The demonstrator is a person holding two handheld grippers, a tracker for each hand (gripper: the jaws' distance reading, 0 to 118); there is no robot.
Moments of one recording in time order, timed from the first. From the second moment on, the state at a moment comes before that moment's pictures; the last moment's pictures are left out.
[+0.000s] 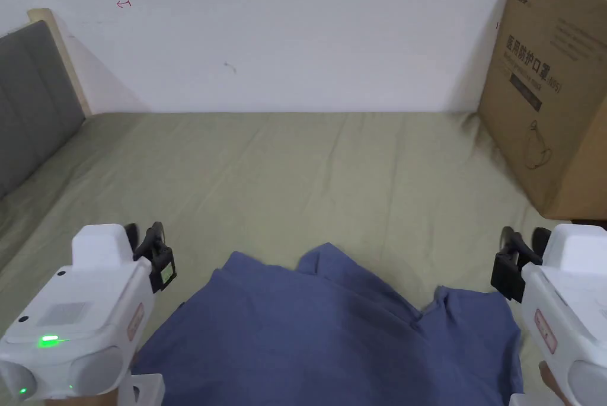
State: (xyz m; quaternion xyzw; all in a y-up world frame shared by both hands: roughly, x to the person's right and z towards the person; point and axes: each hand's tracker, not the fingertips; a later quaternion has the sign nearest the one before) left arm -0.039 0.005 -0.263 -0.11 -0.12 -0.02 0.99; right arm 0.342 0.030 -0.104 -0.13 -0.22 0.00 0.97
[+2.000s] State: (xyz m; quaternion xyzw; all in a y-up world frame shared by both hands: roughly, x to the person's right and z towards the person) left arm 0.052 -0.084 -0.489 -0.39 -0.26 -0.08 0.88; right arm 0.464 -0.186 -0.174 -0.47 -0.28 -0.16 0.82
